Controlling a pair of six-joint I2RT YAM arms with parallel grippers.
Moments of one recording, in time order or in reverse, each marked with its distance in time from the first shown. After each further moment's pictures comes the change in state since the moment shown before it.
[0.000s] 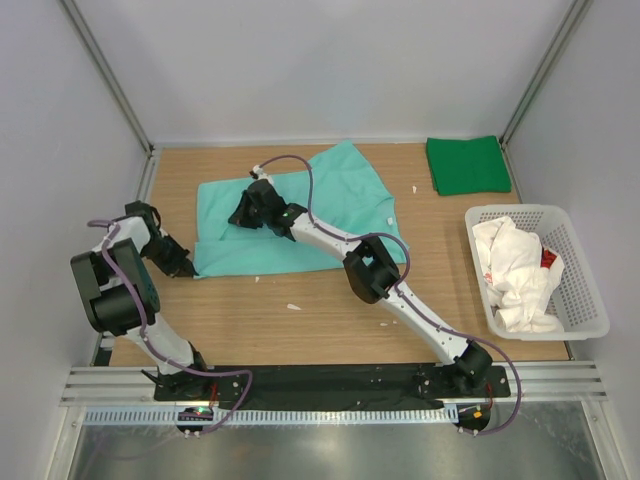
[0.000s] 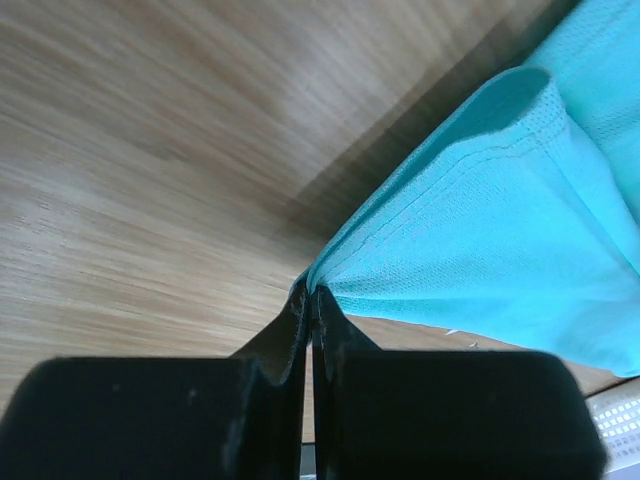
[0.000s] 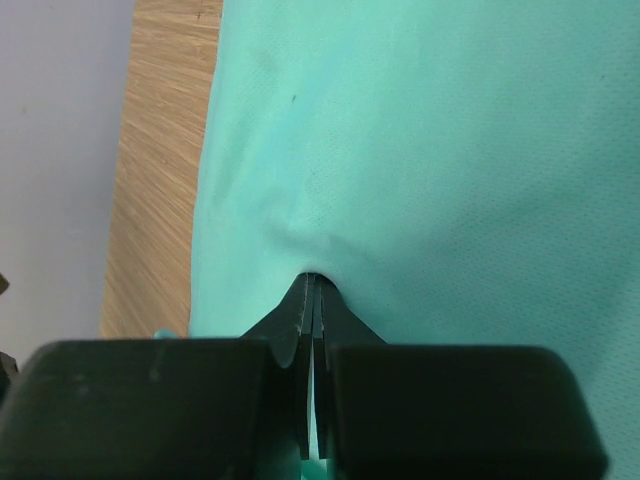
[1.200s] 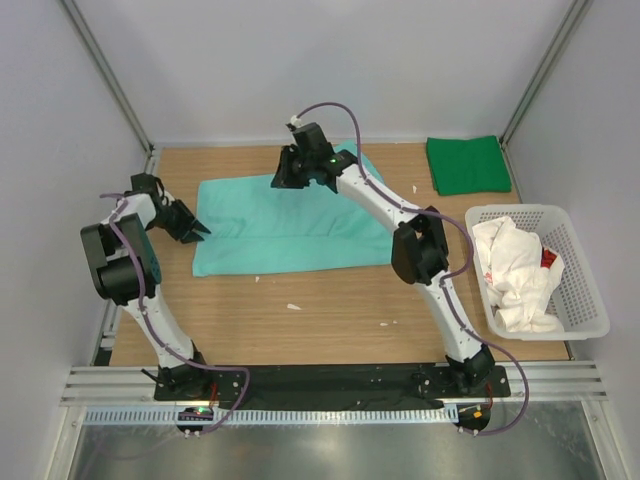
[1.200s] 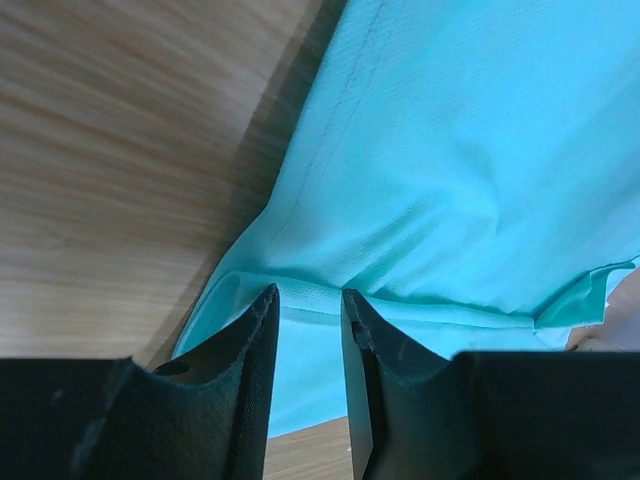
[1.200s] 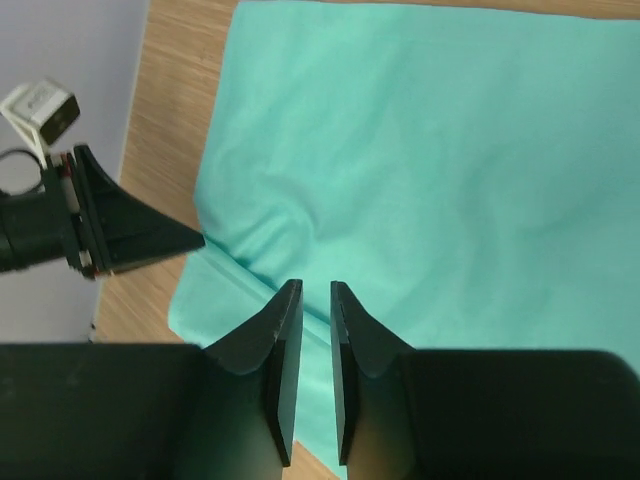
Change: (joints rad) left arm -0.053 0.223 0.241 0.183 0.181 -0.026; right arm -0.170 -0.432 -0.236 -0.327 -0.121 -0.236
